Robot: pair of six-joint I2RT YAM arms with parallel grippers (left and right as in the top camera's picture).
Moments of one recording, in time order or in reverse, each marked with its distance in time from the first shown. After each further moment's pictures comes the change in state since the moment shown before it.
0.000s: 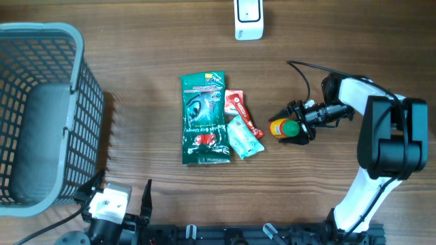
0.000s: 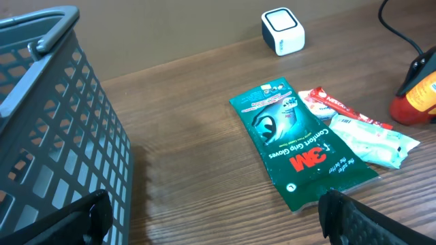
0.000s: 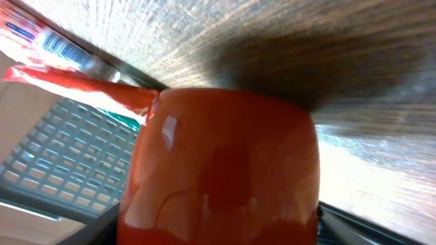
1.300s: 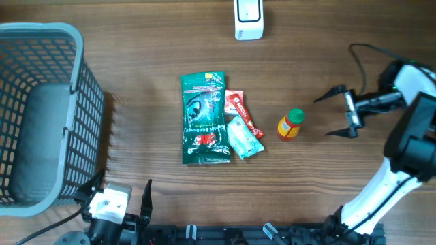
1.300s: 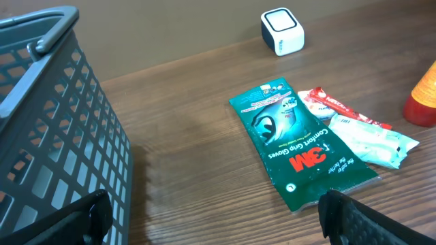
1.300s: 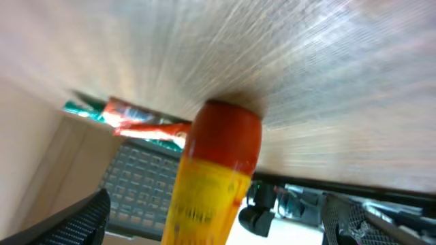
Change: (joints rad) left arm 0.000 0.000 0.000 0.000 0.002 0.000; right arm -0.350 0.053 0.317 -0.395 0.184 -0.075
